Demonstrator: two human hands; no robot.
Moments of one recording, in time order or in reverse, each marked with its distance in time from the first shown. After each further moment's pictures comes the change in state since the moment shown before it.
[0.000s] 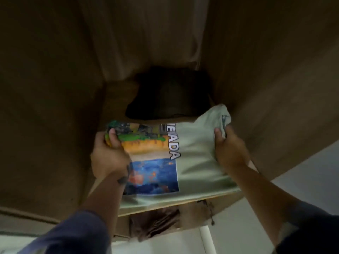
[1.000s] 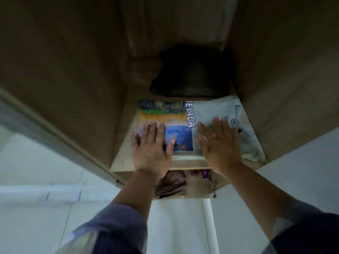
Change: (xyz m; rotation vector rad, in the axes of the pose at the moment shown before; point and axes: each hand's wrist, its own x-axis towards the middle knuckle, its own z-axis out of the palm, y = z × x) left_hand -0.067 -0.013 -0.041 0.770 -0.597 0.456; right_hand -0.078 -0.021 0.008 -0.522 -0.240 -0.544
